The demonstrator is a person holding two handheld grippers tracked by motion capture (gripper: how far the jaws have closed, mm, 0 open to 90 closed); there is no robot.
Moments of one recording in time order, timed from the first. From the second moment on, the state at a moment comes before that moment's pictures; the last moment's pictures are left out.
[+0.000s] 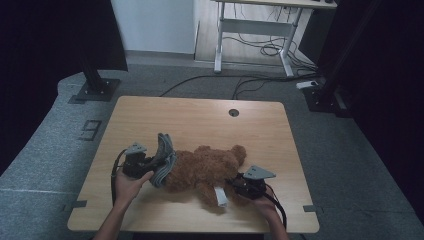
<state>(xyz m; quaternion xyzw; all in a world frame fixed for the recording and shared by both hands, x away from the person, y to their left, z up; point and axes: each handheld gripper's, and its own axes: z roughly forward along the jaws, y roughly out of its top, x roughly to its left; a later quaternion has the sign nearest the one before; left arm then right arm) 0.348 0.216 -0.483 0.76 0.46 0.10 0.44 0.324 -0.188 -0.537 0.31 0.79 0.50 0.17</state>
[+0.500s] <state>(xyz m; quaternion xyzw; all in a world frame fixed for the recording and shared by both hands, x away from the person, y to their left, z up) 0.347 0.207 -0.457 0.75 0.43 0.12 0.49 0.326 -0.190 -0.538 0.31 0.78 0.51 0.17</state>
